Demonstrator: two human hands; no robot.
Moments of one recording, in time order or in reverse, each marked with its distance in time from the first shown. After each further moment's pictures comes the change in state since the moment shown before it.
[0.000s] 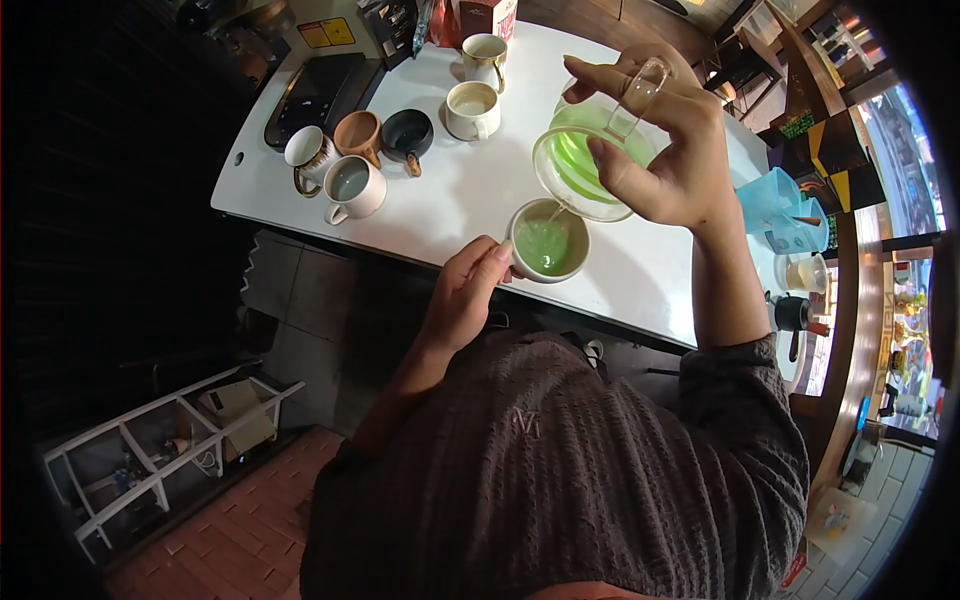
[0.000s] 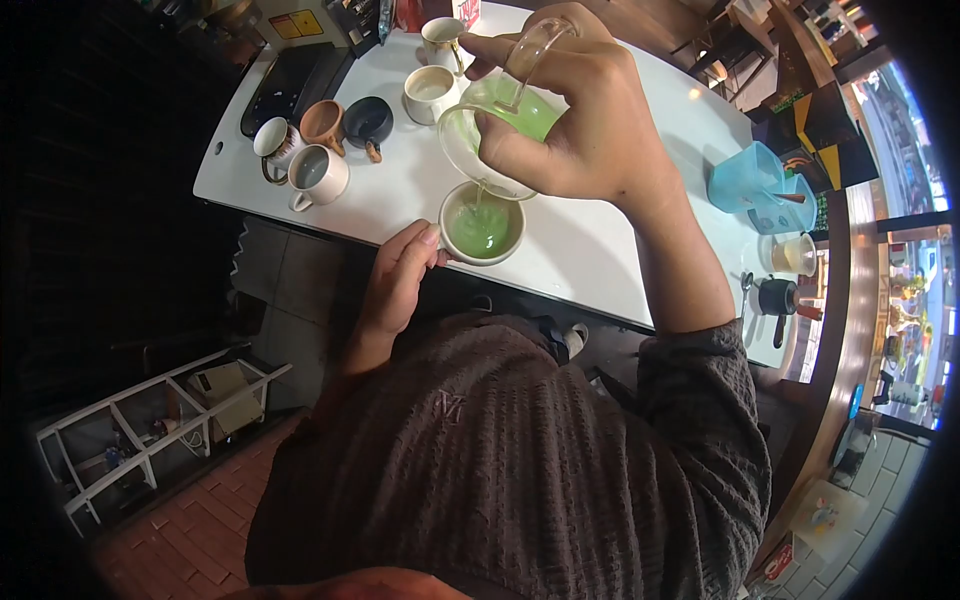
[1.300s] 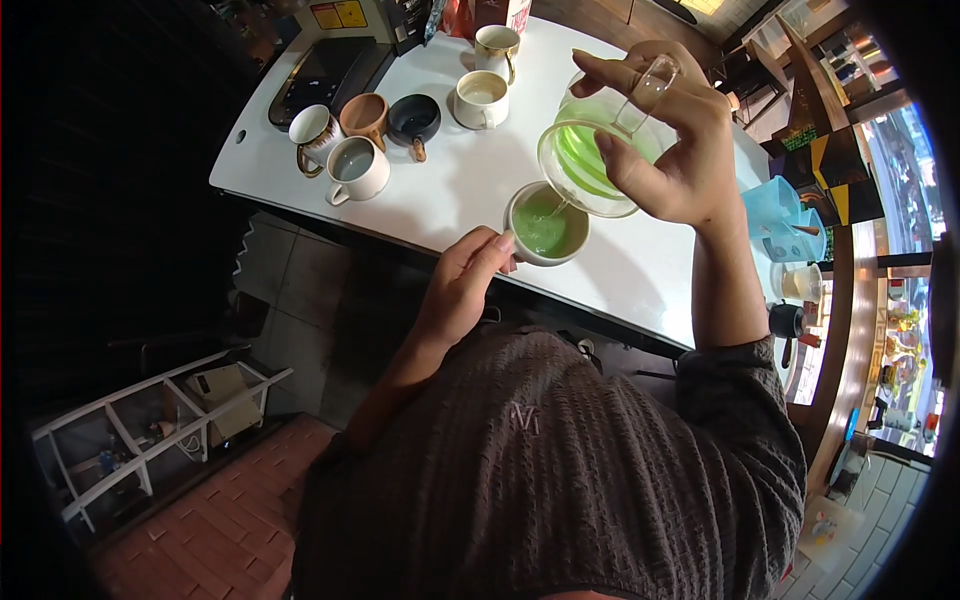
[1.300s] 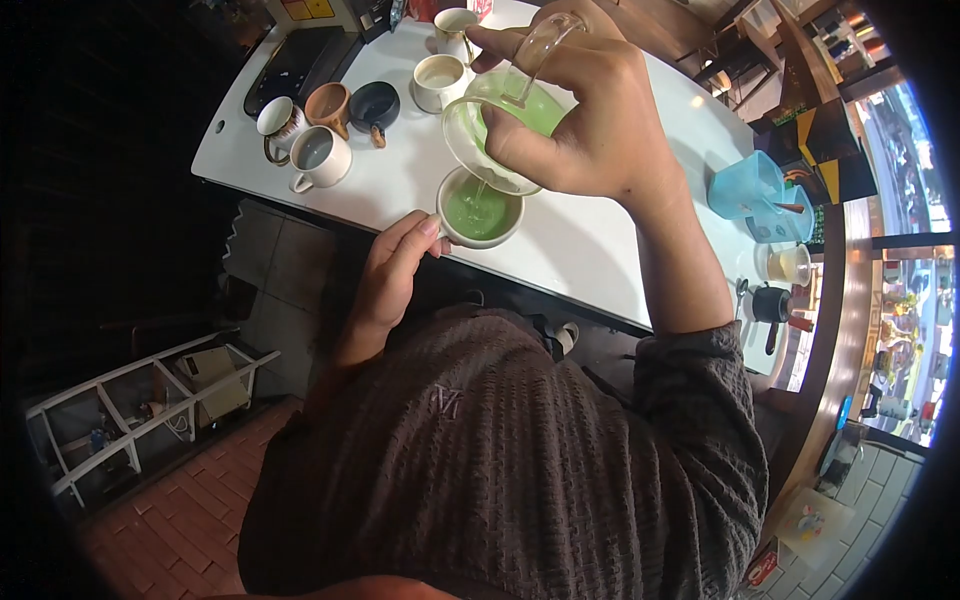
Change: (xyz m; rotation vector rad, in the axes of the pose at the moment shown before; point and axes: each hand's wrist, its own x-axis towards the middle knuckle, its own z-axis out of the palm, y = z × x) left_hand -0.008 -0.003 0.000 -0.050 0.058 0.035; right_hand 0.004 -0.008 0.004 -0.031 -0.036 -0.036
